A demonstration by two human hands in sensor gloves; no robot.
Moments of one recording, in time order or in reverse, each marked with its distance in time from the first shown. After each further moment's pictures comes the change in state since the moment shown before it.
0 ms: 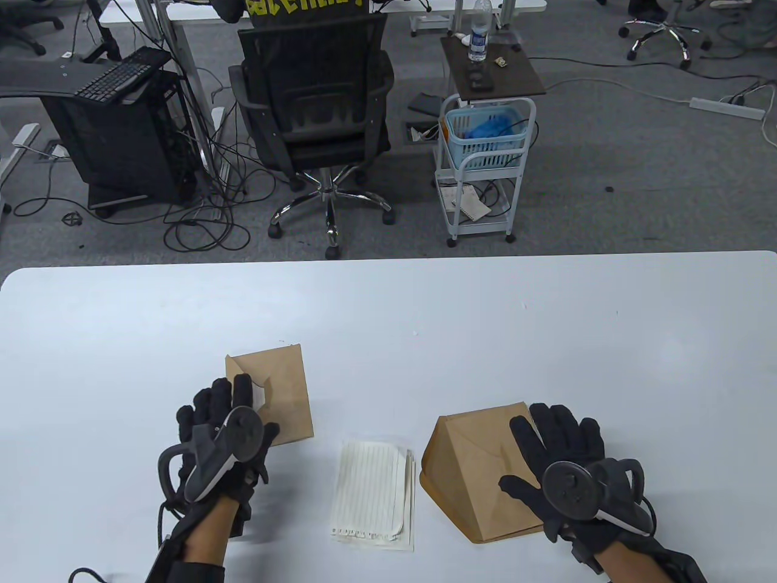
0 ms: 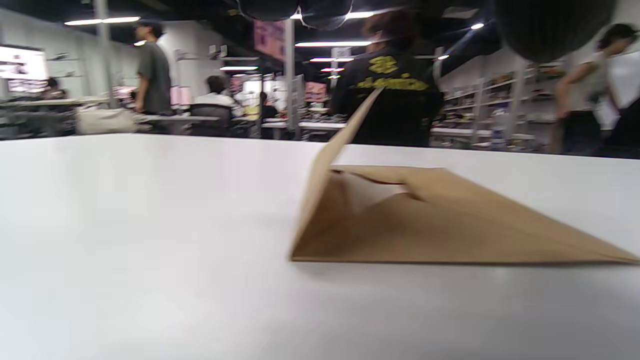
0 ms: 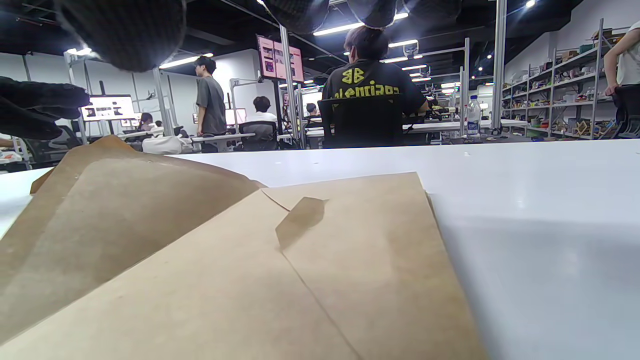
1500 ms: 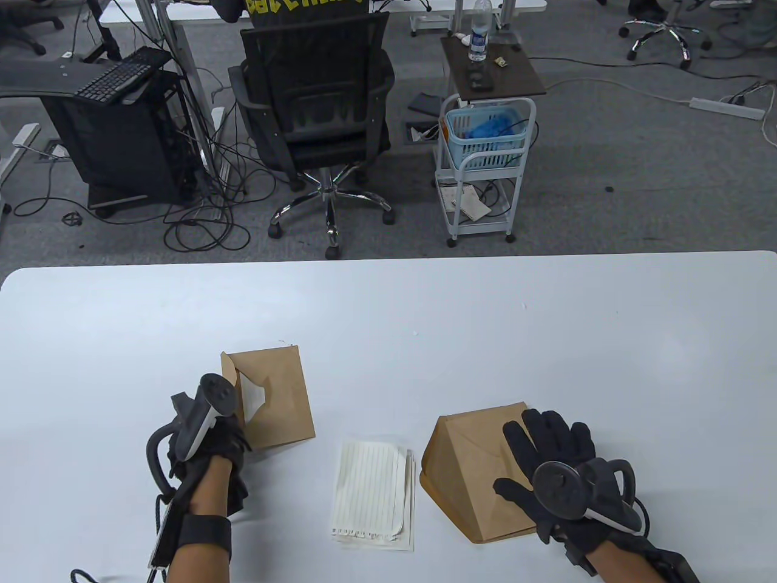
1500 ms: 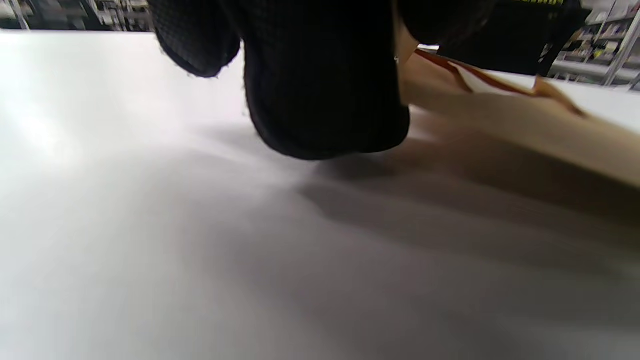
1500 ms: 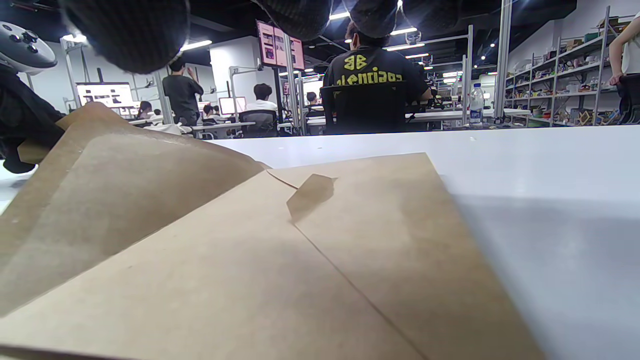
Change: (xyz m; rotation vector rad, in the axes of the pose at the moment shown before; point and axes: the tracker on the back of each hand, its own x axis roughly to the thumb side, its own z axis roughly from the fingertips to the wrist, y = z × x) left_hand -0.018 -0.027 -0.043 -0.240 0.208 0.136; right_hand 0.008 0.007 -0.003 0.030 -0.001 0.006
